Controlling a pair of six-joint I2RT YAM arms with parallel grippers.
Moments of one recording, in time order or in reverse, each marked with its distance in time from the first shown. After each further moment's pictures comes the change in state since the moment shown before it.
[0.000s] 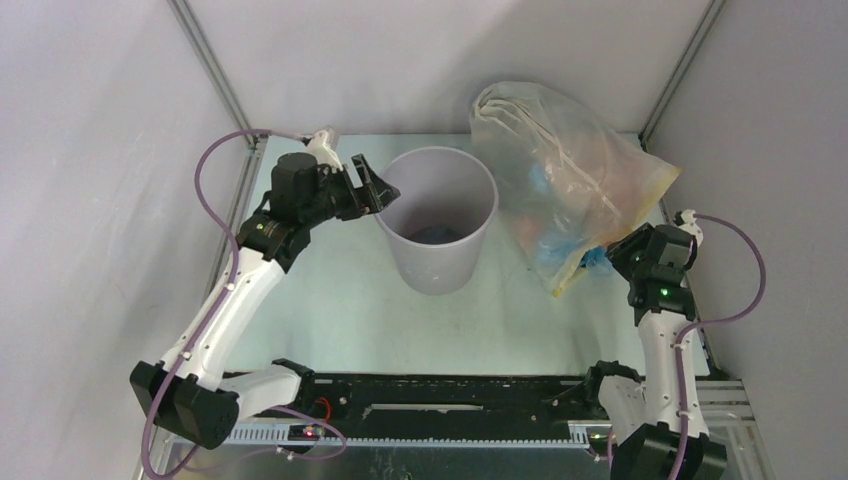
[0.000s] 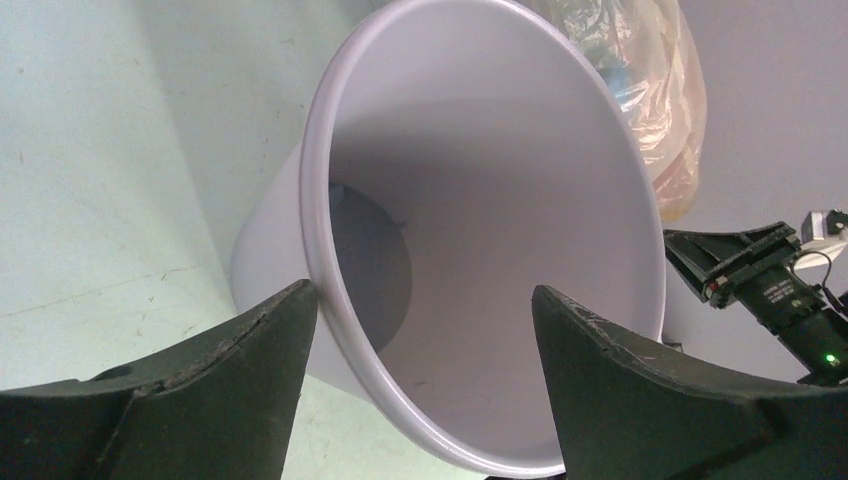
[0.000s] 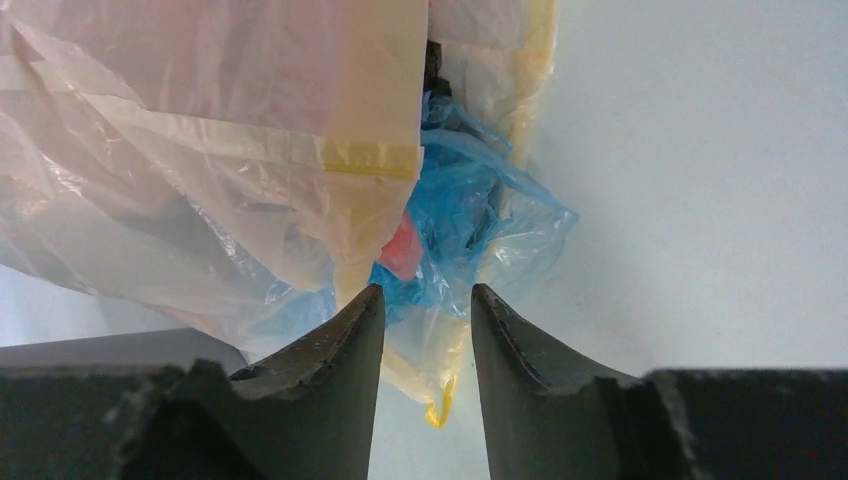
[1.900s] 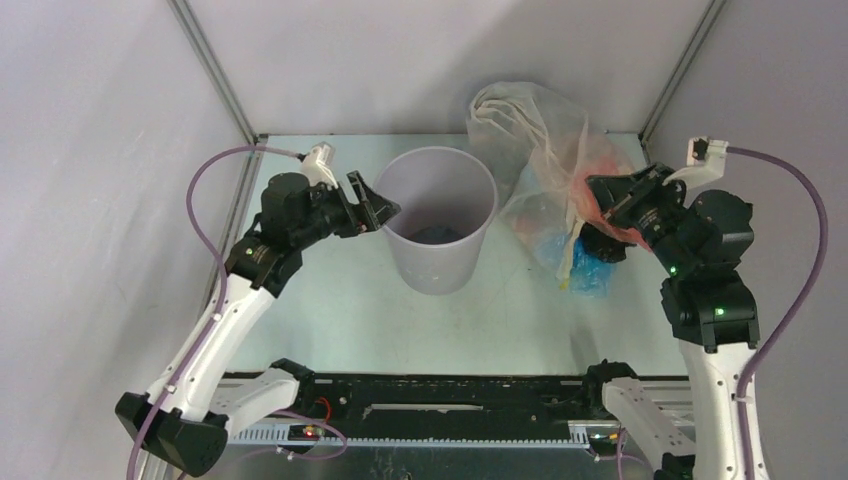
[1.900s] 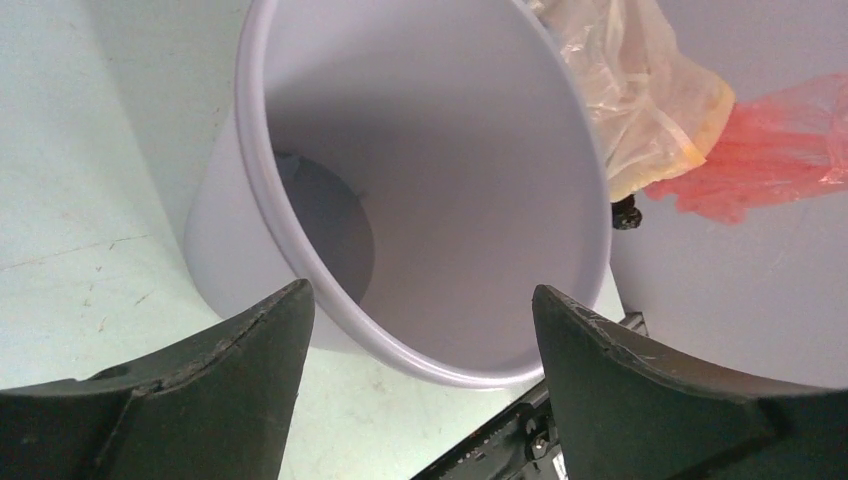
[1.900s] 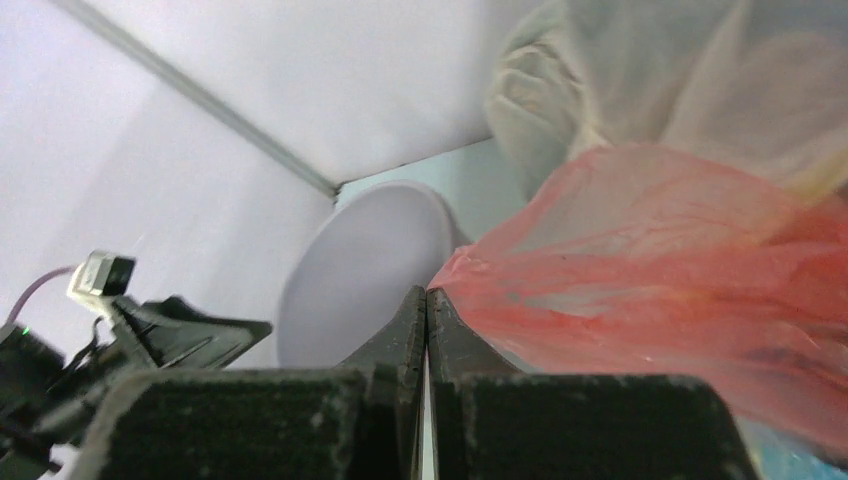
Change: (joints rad) left arm -0.040 -0.138 -0.093 -0.006 0.024 -0.052; right arm 0.348 -0.014 0.649 -0.175 -0.183 0.045
